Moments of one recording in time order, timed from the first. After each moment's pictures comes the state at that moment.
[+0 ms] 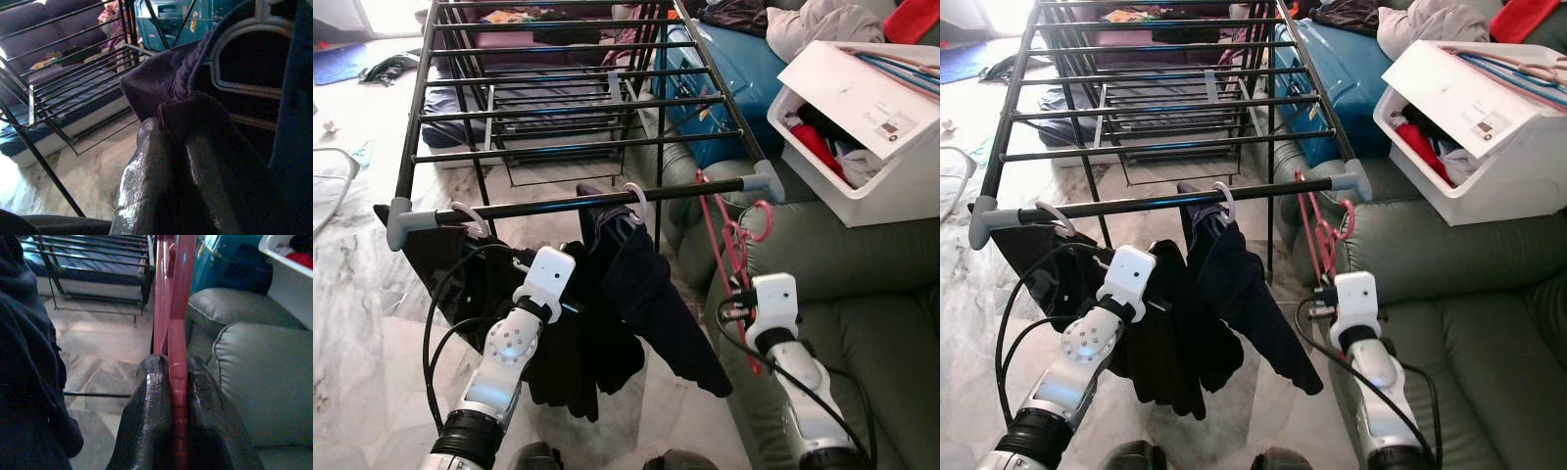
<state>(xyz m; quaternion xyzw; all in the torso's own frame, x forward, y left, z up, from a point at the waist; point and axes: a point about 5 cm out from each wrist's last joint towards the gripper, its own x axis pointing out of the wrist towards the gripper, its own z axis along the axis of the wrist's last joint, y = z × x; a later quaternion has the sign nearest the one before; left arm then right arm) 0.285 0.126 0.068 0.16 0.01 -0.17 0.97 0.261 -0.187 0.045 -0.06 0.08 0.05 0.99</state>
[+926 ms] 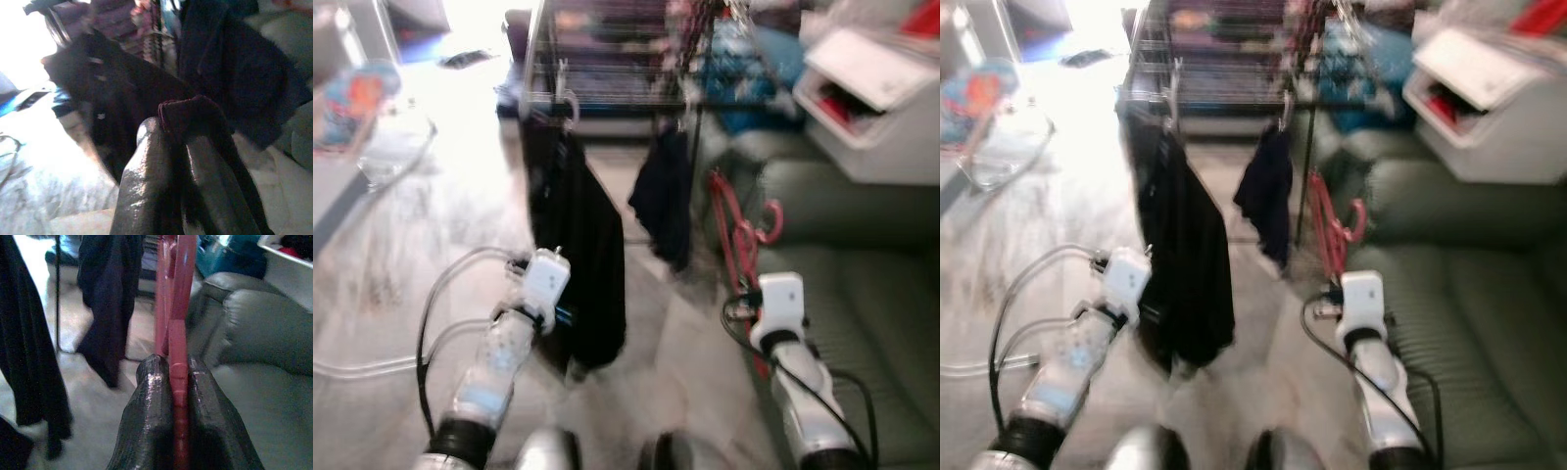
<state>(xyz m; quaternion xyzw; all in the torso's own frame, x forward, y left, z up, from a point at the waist) 0.287 0.130 0.071 0.17 0.01 -0.17 0.97 0.258 -0.201 0.038 -0.09 0.10 0.00 0.99</state>
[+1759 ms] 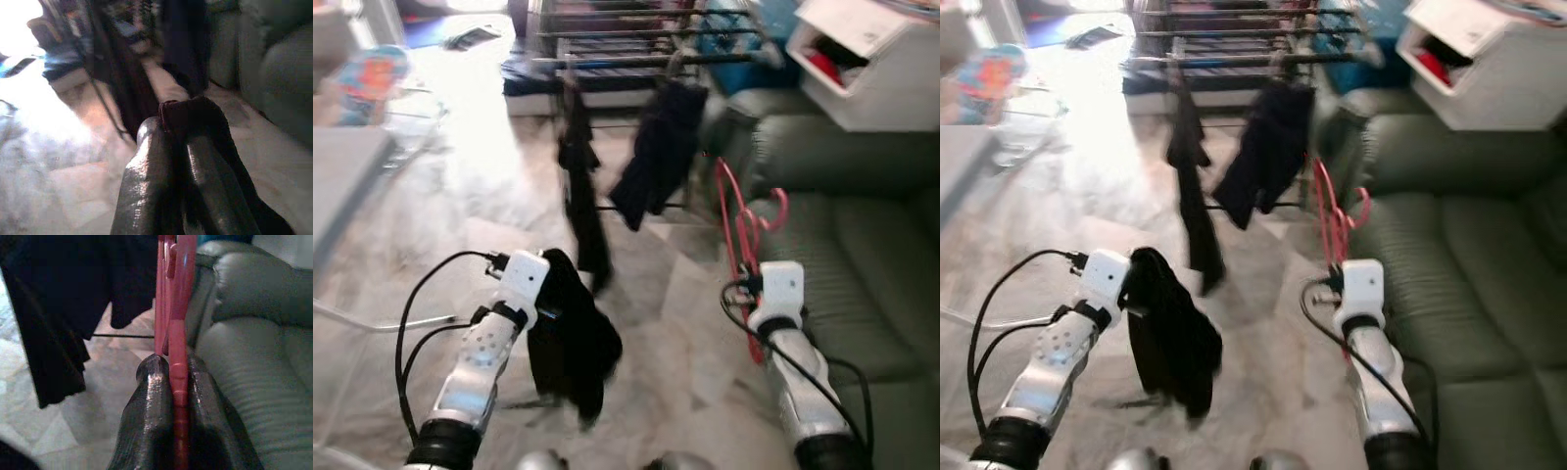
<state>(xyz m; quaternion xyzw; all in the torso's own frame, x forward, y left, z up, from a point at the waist) 0.274 0.156 0.058 0.14 0.07 -0.16 0.97 0.267 -0.191 0.043 -0.04 0.10 0.00 0.99</state>
